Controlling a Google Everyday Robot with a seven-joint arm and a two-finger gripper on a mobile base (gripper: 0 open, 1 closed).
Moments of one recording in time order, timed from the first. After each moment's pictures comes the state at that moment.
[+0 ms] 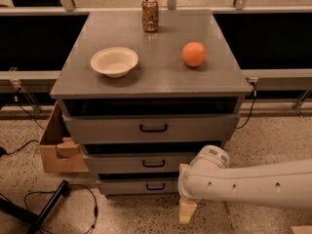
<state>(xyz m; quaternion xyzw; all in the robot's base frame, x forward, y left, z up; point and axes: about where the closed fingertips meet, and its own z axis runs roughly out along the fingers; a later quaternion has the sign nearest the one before) 0.445 -0.106 0.511 -0.67 0.73 -0.04 0.13</state>
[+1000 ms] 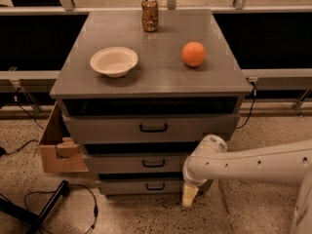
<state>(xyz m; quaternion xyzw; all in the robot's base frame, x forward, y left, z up) 0.511 -0.136 0.456 -0.63 0.76 -0.03 0.12</state>
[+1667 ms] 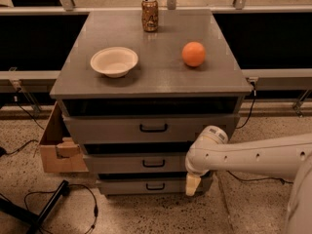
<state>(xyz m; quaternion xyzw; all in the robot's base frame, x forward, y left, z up) 0.549 -0.156 0.473 -0.63 0.76 -0.07 0.12</state>
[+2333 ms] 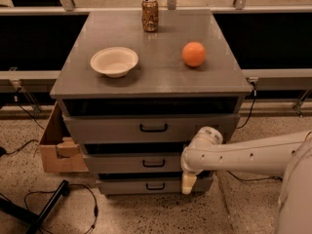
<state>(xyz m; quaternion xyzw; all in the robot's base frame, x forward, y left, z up) 0.560 -0.136 0.463 -0.66 0.73 -0.07 0.14</state>
